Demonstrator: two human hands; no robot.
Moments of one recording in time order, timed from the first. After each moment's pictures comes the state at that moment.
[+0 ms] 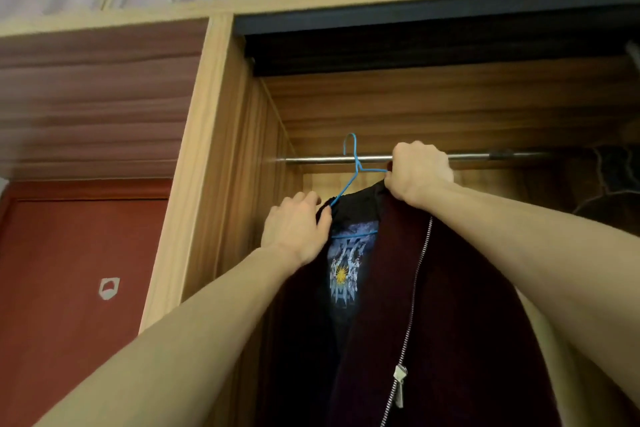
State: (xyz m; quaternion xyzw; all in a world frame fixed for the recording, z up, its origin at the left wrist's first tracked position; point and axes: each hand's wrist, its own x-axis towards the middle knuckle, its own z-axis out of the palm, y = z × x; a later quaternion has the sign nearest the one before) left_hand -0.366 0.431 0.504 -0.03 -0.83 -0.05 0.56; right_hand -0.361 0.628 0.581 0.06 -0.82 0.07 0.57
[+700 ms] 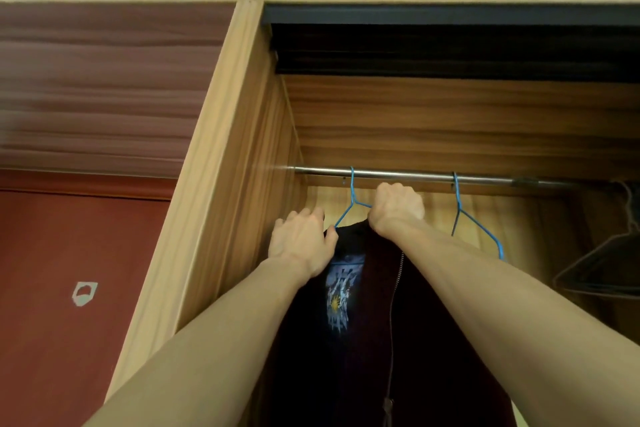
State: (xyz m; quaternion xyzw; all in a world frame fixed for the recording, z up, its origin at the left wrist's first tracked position) left_hand -0.414 0.411 0.516 0.00 -0.84 -0.05 0.54; right_hand -0.427 0.559 0.583 0.00 -0.86 0.05 0.51
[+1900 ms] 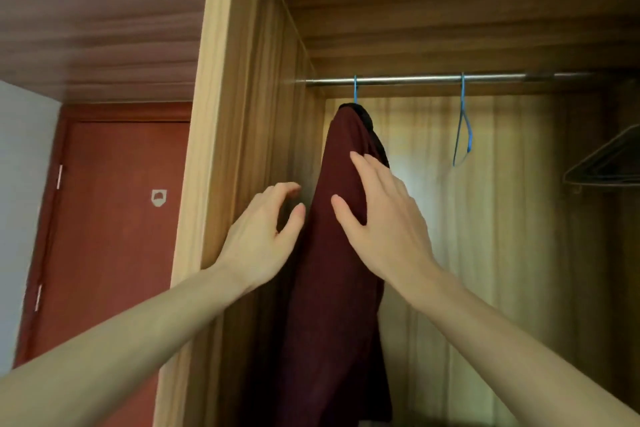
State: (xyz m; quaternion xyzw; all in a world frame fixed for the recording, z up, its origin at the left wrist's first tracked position) left_hand -0.278 0.405 0.355 -0.09 -0.82 -0.21 0.53; right_hand -0.321 0.601 0.378 0.32 -0.76 0.26 0.50
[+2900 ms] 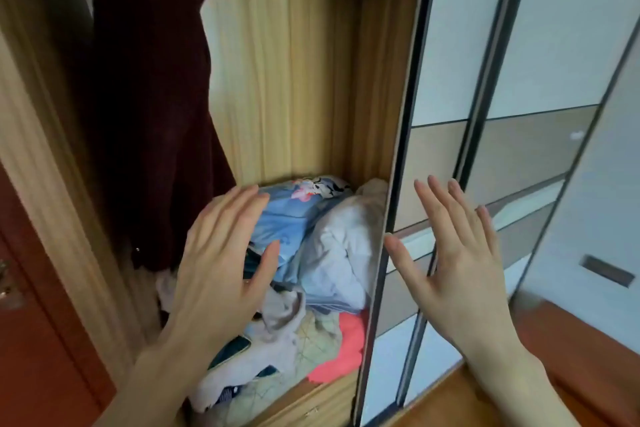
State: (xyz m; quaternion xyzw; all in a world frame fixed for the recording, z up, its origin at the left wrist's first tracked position) left_hand -0.135 0.466 0.074 -0.37 -0.81 -0.27 0.38; right_hand -0.005 0.720 0.083 -0.09 -0.88 0.08 0.47
